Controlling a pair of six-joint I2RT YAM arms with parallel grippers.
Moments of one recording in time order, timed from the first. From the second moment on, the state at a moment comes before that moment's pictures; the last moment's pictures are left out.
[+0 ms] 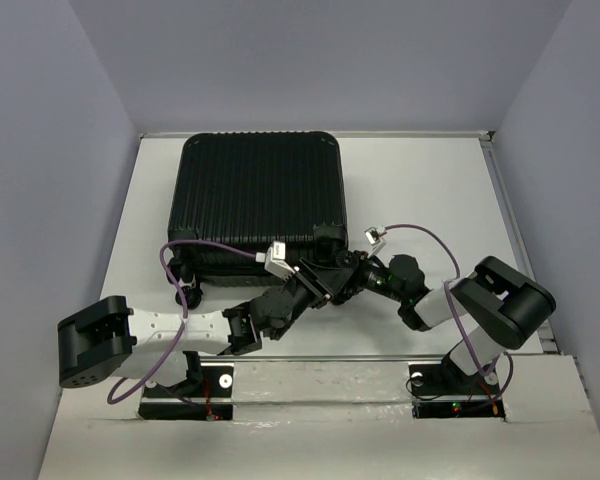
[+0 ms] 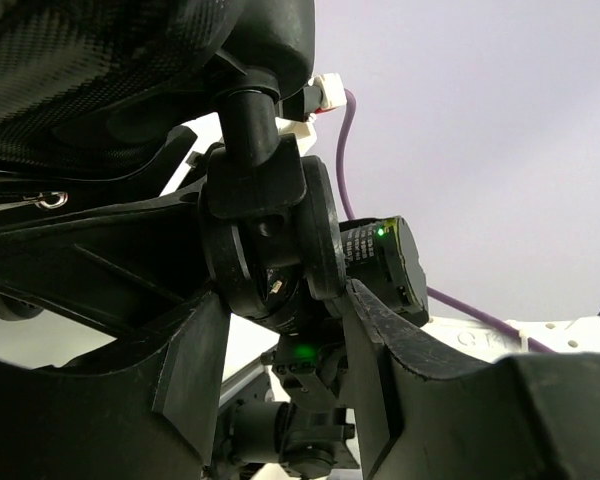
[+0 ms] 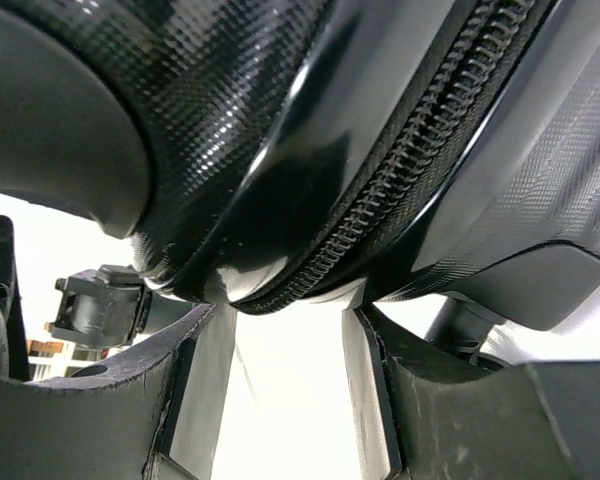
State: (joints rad) left arm -1.28 1.21 0.45 0.68 -0.58 -1.29; right arm 0.67 1.60 0.27 1.23 -0.41 0.95
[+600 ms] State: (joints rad) left arm -1.28 1.21 0.43 0.72 -0.56 -1.33; right arm 0.67 1.56 0.26 1.22 -0.43 0.95
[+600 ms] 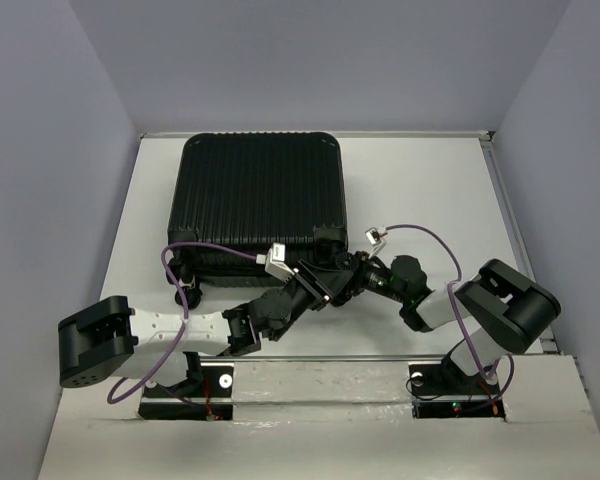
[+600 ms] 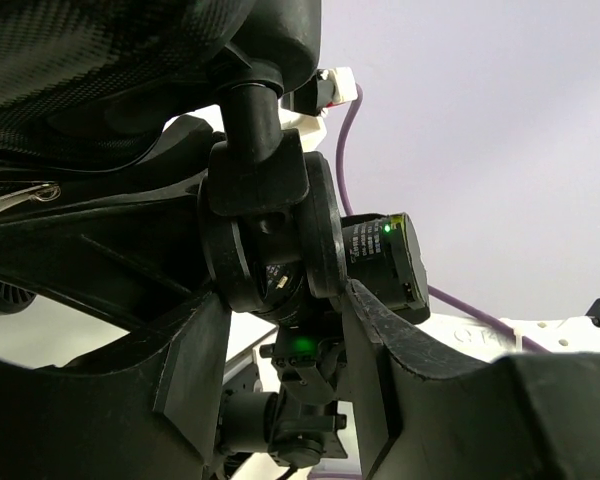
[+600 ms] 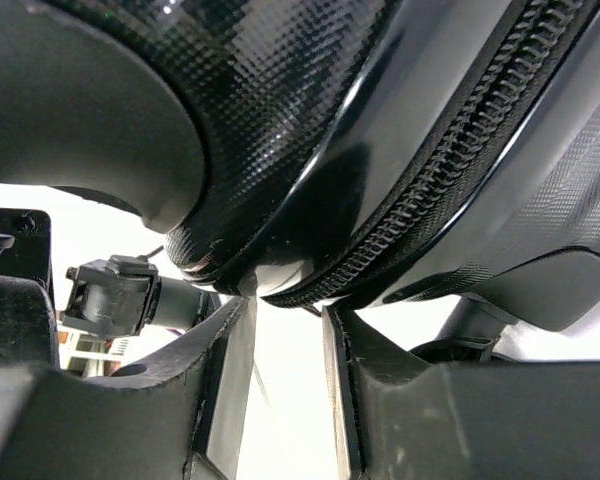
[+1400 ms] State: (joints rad) left arm -1.28 1.18 0.42 0.69 -0.56 -1.31; right arm 0.68 1.46 0.13 1.30 -0.35 0.91
